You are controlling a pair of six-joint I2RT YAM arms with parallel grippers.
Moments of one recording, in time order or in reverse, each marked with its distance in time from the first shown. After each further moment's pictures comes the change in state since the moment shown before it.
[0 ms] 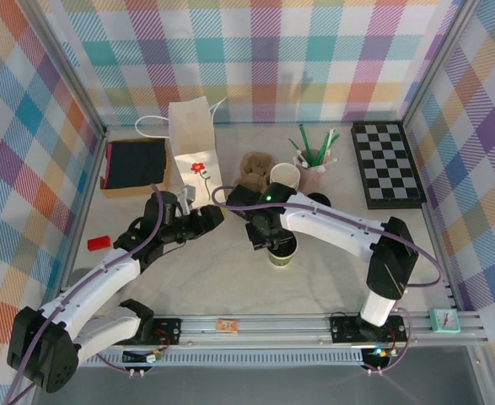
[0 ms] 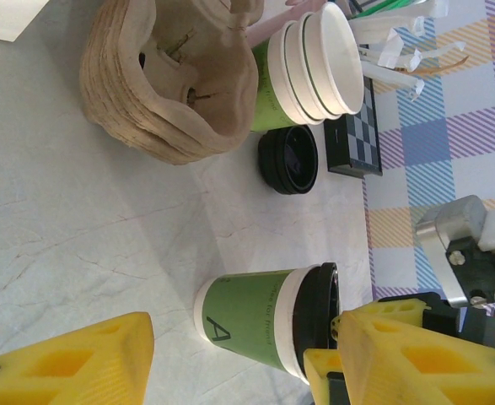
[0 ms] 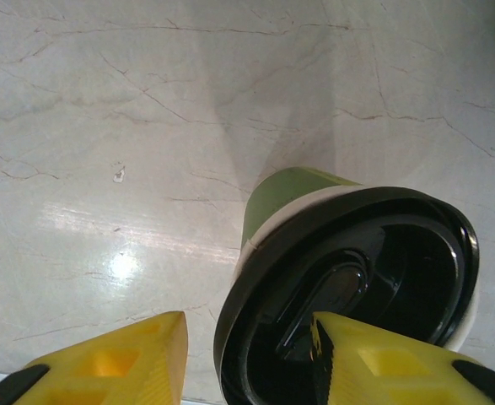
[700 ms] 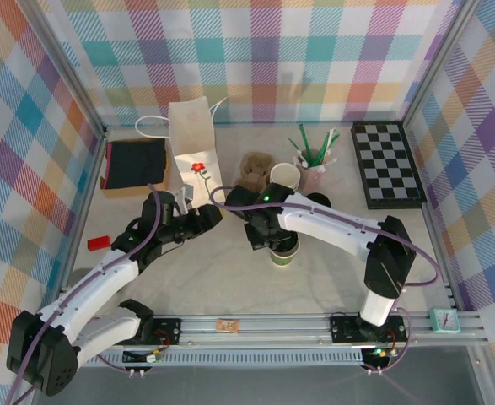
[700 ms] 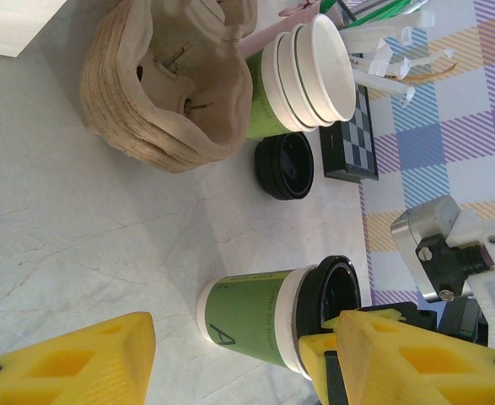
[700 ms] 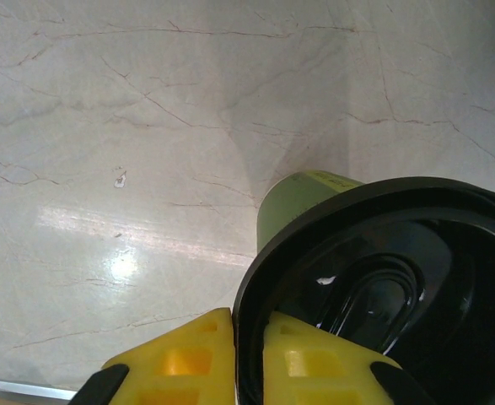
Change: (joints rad) left arm 0.011 -0.022 0.000 -0.004 0.000 0.011; right arm 0.000 0.011 0.000 0.011 0.000 0.000
